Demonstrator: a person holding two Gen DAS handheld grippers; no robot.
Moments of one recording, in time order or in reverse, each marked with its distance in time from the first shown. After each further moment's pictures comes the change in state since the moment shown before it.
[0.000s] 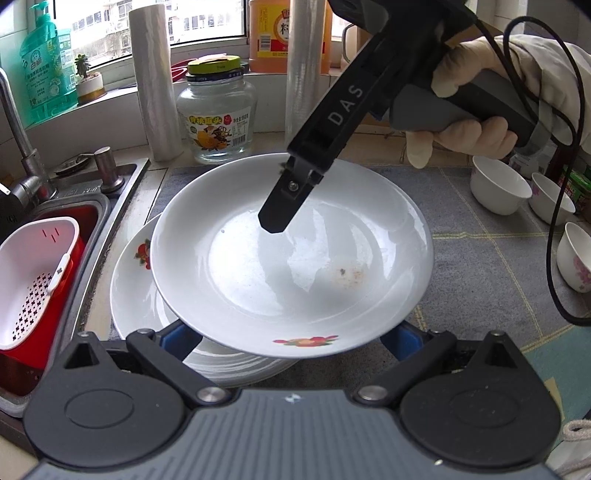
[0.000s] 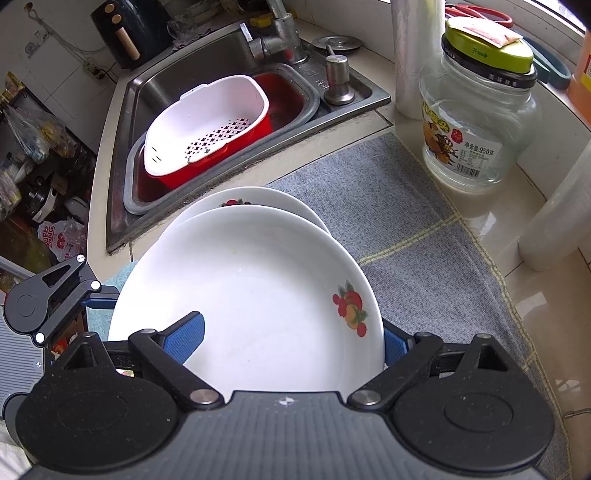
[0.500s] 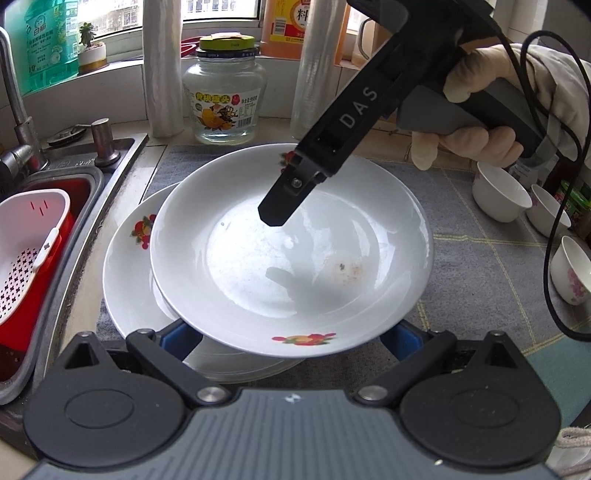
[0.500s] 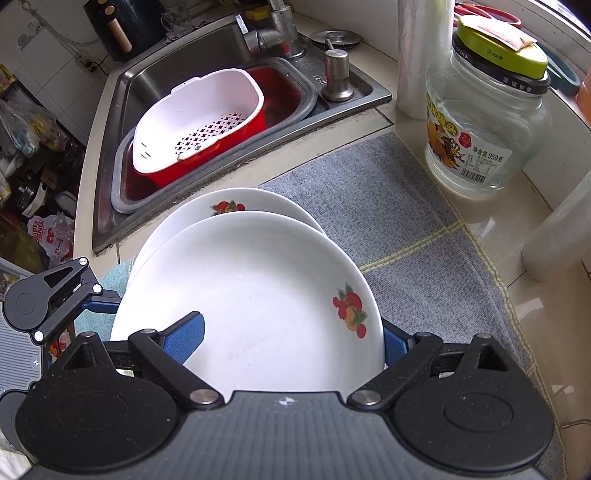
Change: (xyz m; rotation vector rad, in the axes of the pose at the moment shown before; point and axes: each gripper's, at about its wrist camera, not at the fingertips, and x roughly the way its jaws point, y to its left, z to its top) left arm 0.012 0.020 -0.001 -0.075 0.039 -0.067; right arm 0.013 0.004 0.009 -0.014 0.020 -0.044
